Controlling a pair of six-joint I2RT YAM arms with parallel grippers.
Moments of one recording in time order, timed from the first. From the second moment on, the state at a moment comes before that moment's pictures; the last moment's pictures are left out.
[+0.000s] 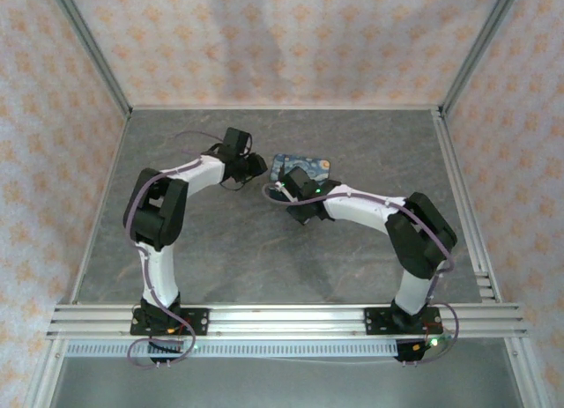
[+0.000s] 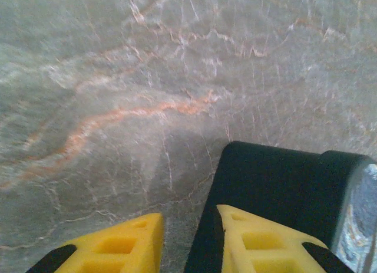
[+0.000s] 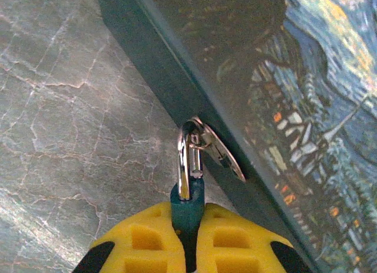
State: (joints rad) left arm -0.31 1.99 1.31 -0.25 0.21 -0.78; right arm 0.77 1.77 1.15 -0.50 0.24 -0.15
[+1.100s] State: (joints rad) left arm -0.37 1.99 1.21 -0.12 0.19 -0.84; right arm 0.81 1.87 1.26 -0.50 0.25 -0.33
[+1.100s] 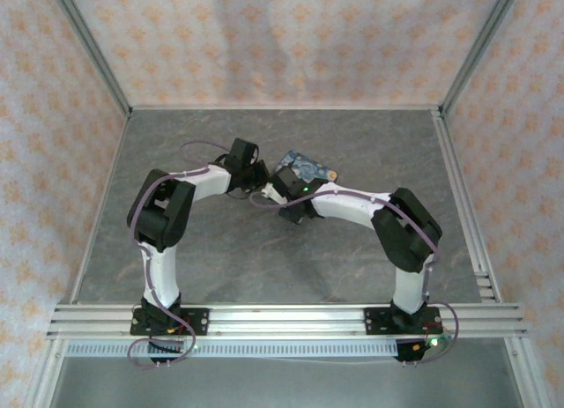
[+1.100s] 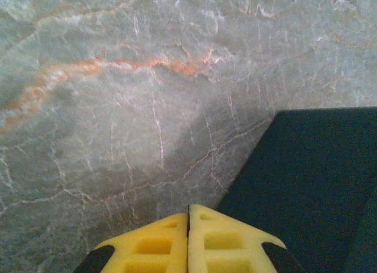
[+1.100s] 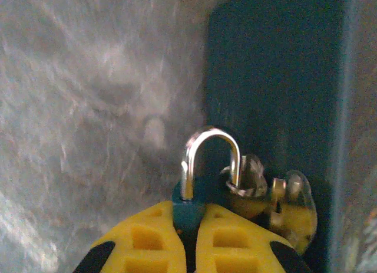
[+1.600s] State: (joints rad) left arm -0.39 1.99 1.20 -0.12 0.19 -0.85; right arm 0.82 1.78 1.13 -0.46 0.22 -0.22
